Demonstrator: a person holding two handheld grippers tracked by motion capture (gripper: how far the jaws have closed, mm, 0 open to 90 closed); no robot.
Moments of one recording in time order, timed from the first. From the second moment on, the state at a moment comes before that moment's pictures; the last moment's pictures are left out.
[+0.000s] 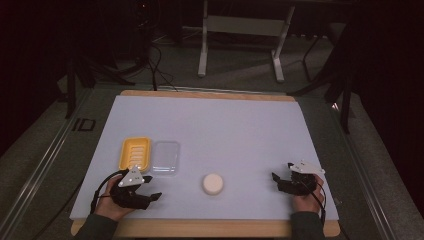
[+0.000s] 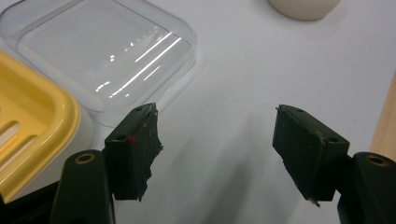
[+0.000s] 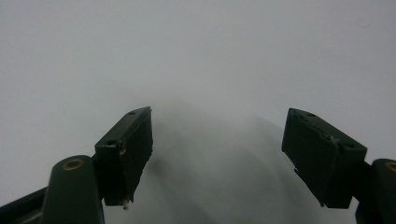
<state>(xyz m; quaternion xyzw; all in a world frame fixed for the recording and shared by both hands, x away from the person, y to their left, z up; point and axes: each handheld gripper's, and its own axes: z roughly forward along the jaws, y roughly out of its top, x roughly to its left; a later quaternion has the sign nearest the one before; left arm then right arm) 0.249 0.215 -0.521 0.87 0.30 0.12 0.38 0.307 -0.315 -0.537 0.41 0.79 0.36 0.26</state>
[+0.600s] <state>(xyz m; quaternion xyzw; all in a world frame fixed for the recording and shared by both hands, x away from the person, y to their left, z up) 0.258 0.194 -0.509 0.89 0.26 0.11 0.35 0.307 -0.313 -0.537 0.41 0.80 0.36 0.26</state>
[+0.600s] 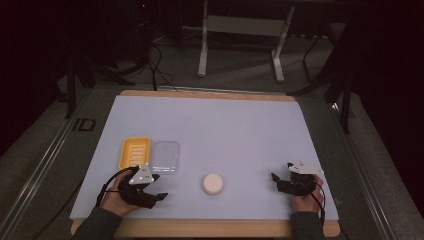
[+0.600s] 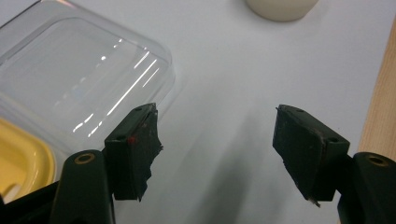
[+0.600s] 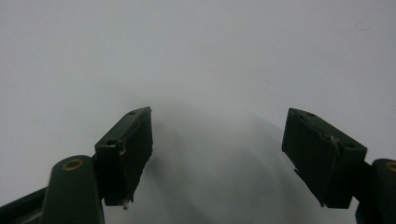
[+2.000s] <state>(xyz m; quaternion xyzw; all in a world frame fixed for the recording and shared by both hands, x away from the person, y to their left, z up) 0.282 0.142 -0.496 0.93 0.18 0.10 0.32 0.305 -0.315 -0.537 0.41 0.79 0.36 0.27</state>
